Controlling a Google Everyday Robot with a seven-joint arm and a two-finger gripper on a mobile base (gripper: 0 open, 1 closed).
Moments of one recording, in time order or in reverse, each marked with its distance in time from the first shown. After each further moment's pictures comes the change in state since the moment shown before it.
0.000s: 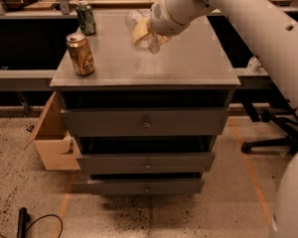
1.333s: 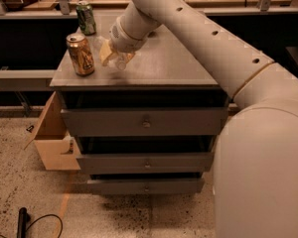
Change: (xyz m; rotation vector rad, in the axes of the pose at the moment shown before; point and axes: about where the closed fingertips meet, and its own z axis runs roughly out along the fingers) arm -0.024 -0.057 0.106 0.033 -0.193 -0.089
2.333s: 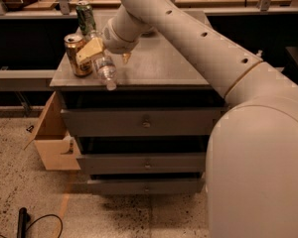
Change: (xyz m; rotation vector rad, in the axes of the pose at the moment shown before) arm 0.009 -0.015 0.017 0.007 0.015 -0.003
